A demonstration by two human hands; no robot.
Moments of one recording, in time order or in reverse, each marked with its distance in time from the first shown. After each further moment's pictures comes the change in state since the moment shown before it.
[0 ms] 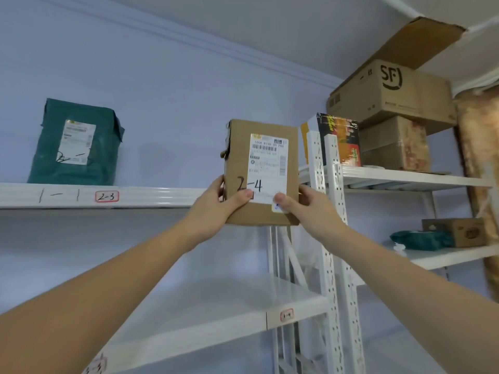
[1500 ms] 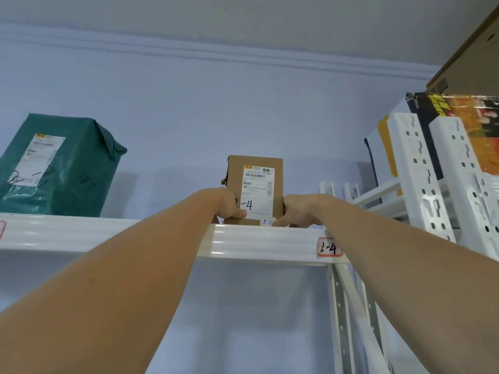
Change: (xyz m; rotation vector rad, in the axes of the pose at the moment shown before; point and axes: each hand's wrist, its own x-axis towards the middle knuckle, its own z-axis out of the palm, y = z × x) left_hand 0.303 -0.121 0.028 1.035 -0.002 -0.530; right_hand 0.400 0.200 0.080 -0.629 -0.673 -0.051
